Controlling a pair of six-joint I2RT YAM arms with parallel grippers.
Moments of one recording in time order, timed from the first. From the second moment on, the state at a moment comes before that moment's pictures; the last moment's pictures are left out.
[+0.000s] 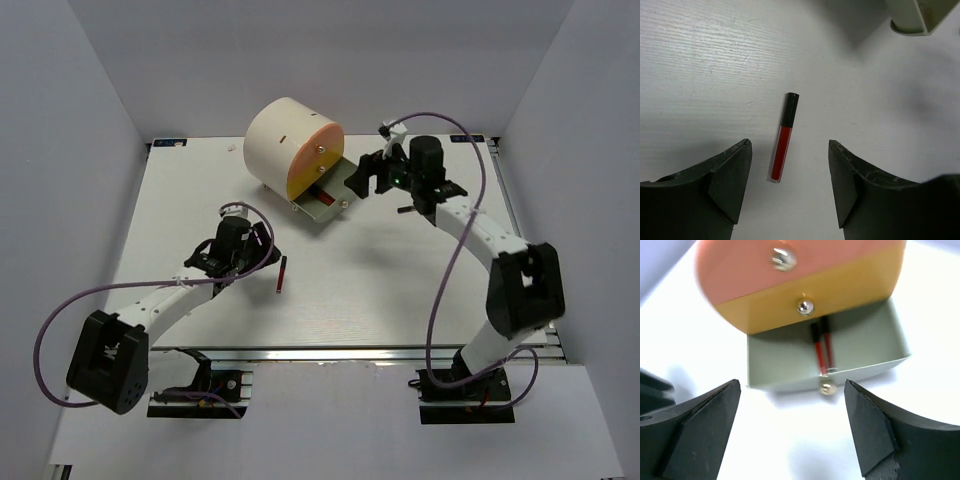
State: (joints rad) left arm -0.43 1.20 0.64 -0.14 -0.06 -0.68; right arm 0.38 1.72 1.30 0.07 -0.48 0.17
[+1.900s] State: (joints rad) left arm -0.70 1.50 1.30 -0.24 -0.25 -0.09; right arm 0.15 1.33 0.88 -0.06 -0.72 -0.30
